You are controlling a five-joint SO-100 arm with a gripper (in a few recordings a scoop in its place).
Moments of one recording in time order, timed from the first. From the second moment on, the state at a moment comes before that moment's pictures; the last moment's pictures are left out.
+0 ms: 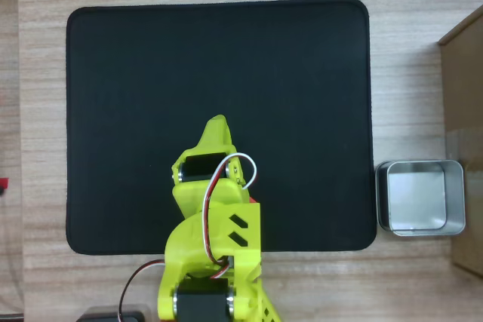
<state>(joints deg) 0.2 191.2 176.9 46.8 -4.6</state>
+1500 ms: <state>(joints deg) 12.0 183.9 150.6 77.8 -43.6</state>
